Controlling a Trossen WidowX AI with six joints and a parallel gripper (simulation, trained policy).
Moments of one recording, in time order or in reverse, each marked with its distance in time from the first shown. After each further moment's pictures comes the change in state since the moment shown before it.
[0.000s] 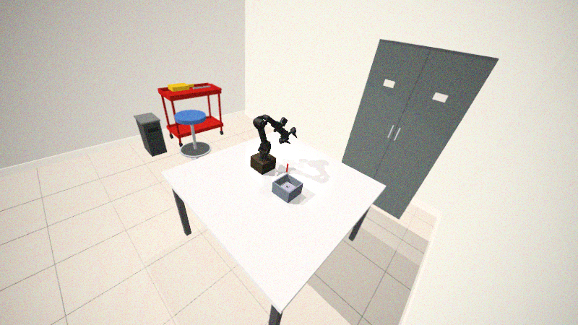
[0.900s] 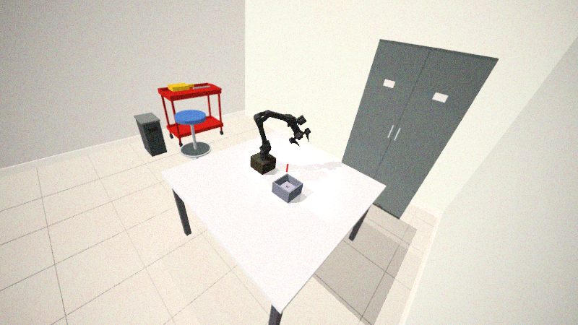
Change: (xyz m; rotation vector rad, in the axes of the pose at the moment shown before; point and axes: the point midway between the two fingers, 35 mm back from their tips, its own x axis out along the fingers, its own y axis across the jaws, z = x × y) arm 0.007 0.107 0.120 -0.236 -0.196 -0.271
